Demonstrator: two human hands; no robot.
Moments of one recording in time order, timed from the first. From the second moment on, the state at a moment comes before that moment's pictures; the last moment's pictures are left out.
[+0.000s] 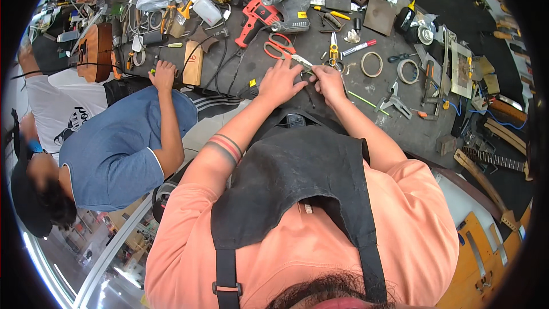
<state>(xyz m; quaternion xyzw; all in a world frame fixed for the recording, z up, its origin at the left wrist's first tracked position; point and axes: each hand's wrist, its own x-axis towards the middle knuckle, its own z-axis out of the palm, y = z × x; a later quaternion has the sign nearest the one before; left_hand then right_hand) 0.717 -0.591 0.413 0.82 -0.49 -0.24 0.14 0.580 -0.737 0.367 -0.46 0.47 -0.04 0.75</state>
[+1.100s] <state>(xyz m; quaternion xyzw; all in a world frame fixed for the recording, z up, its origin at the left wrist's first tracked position) 0.713 -0.581 0.394 0.83 -0.48 -0.20 0.18 0.650 -0.768 0.451 -0.76 0.25 0.25 0.55</state>
